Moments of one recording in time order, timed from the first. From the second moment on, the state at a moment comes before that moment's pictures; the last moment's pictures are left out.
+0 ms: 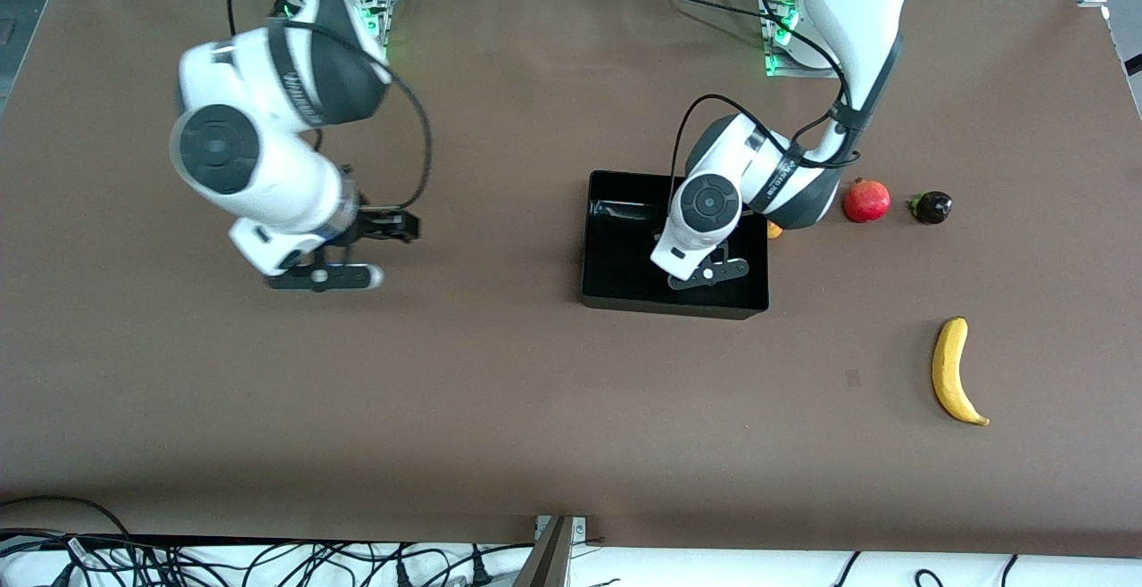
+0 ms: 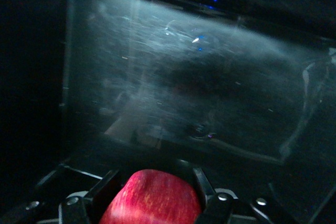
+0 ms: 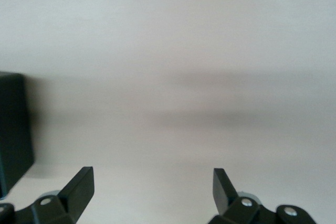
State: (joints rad) left arm -0.39 0.56 -0.19 -1.78 0.04 2.07 -0.80; right arm 0.65 0.40 -0.39 -1.43 0.19 1.65 0.26
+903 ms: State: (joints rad) left arm -0.41 0.56 -0.26 -1.95 0.02 2.33 -0.85; right arm 0.66 0.31 -0.65 -1.40 0.19 1.51 -0.04
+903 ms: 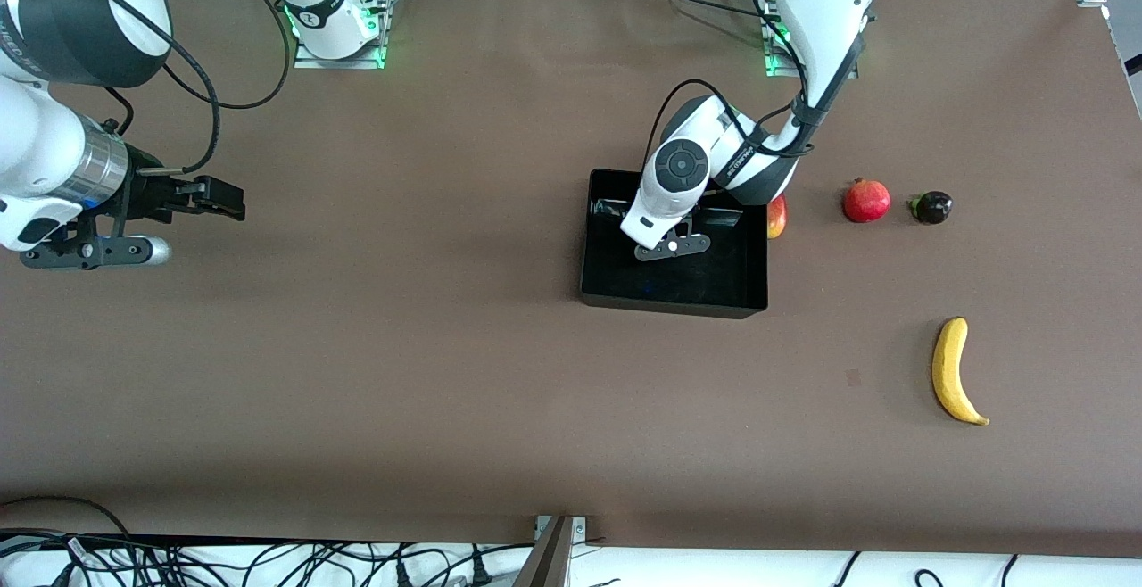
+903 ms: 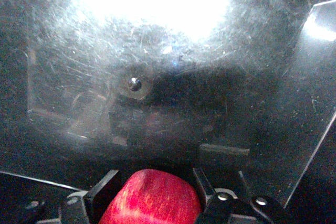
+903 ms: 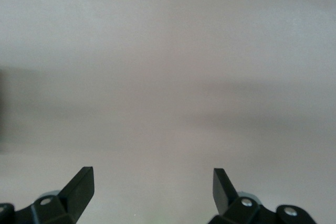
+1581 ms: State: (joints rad) left arm -0.41 0.57 -0.26 -1.95 0.02 2.35 -0.86; right arm 0.66 0.31 -0.65 -1.39 0.17 1.50 -0.06
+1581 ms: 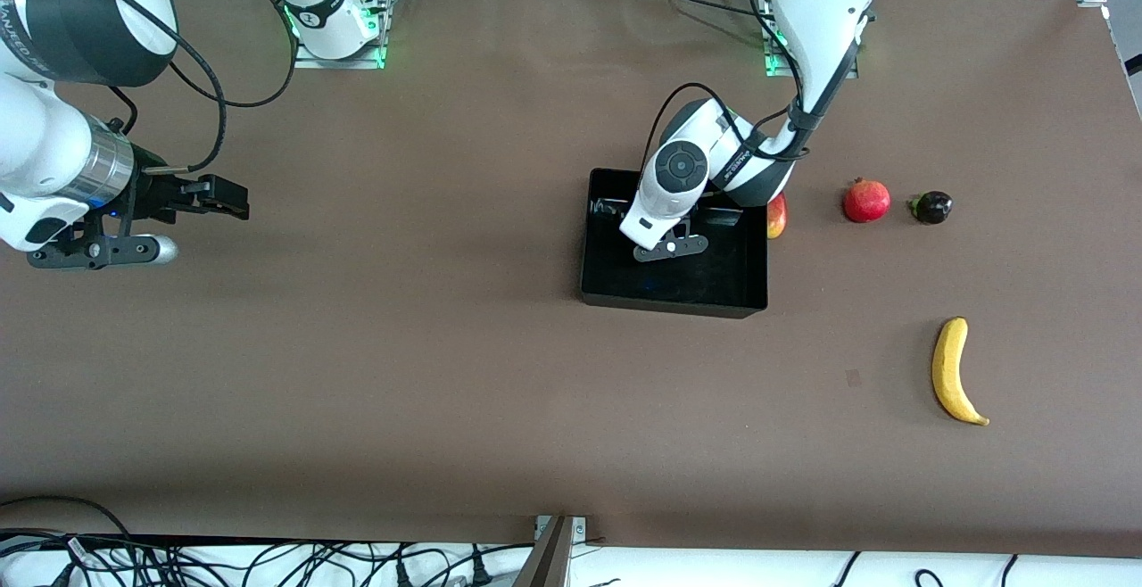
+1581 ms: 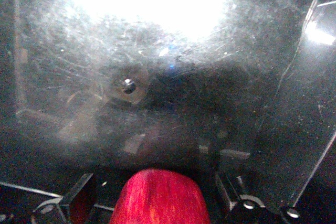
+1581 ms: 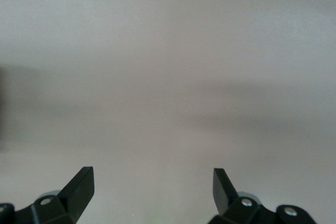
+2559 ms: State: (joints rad) left arm 0.12 0.46 -0.03 -1.64 0.12 1.95 0.11; right arm 0.09 0.06 -0.08 -1.63 -0.03 1.63 -0.15
